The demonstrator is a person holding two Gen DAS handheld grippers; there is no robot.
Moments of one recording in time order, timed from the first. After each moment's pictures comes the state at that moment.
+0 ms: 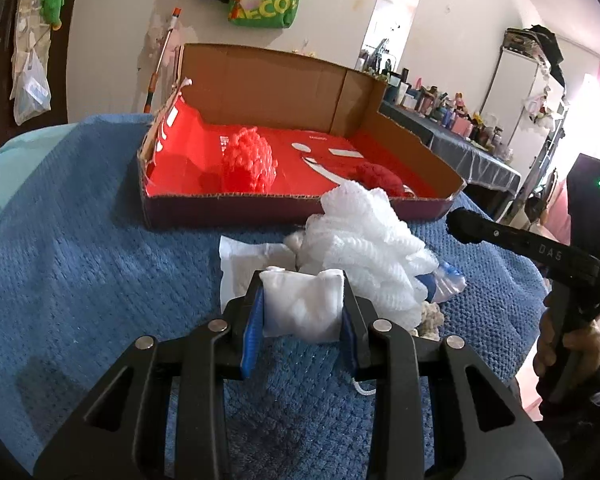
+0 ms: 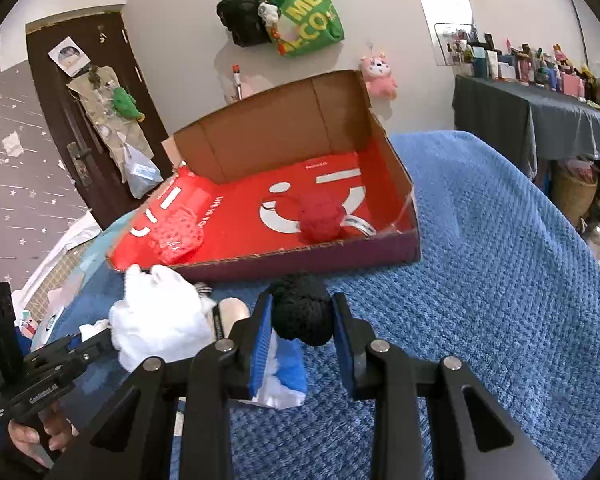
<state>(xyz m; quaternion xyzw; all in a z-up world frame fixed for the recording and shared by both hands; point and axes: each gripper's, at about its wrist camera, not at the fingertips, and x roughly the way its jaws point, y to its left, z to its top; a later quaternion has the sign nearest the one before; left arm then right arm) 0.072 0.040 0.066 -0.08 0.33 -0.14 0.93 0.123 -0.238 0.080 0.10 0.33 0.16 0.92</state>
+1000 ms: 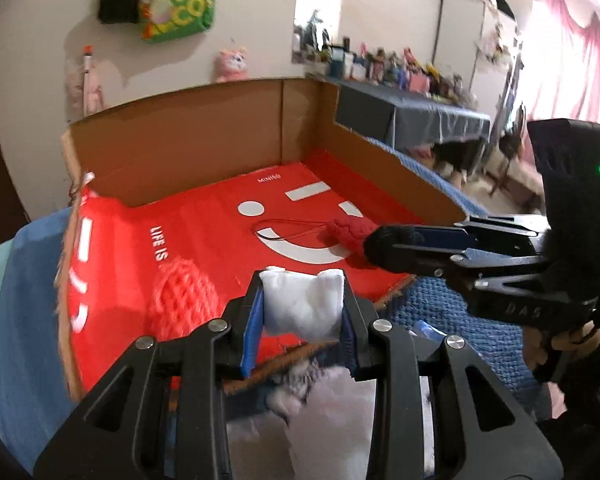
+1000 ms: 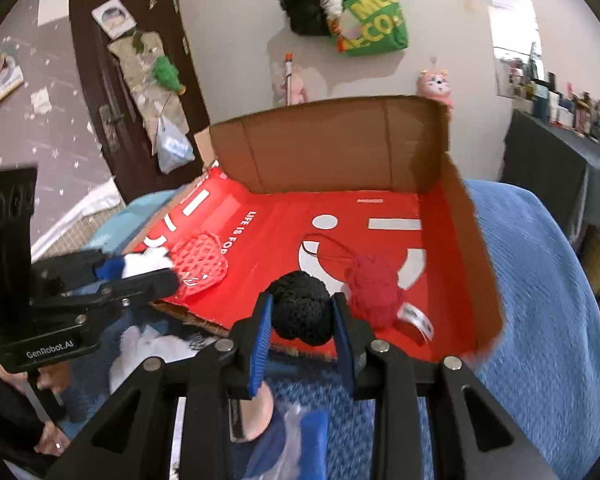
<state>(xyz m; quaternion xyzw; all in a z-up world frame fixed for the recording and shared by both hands) 0.205 -0.014 0.116 0.05 0.34 -0.23 0.91 0.204 -0.191 0.101 0.02 0.33 0.23 0.91</state>
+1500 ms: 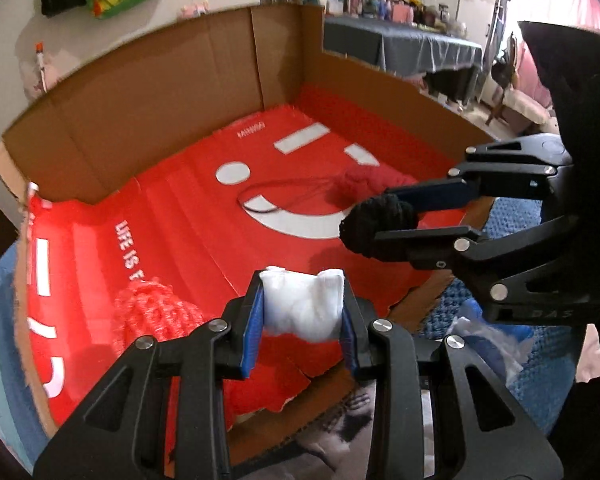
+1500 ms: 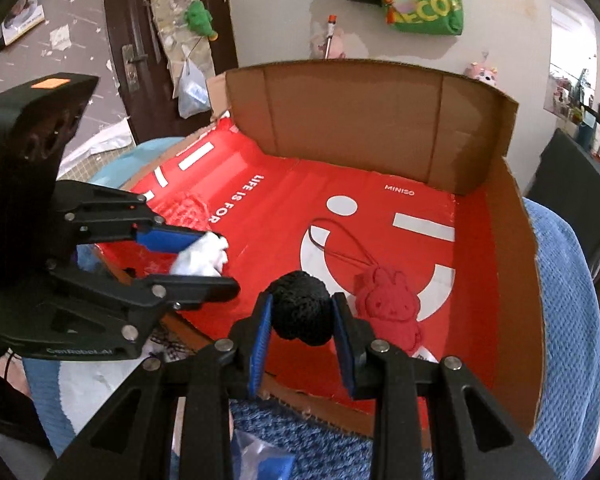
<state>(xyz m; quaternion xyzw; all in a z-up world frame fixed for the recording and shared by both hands) 0.254 -0.041 0.078 0.13 0.43 -0.26 0.86 0.251 -0.168 0.080 -0.07 0.38 0.28 0.88</state>
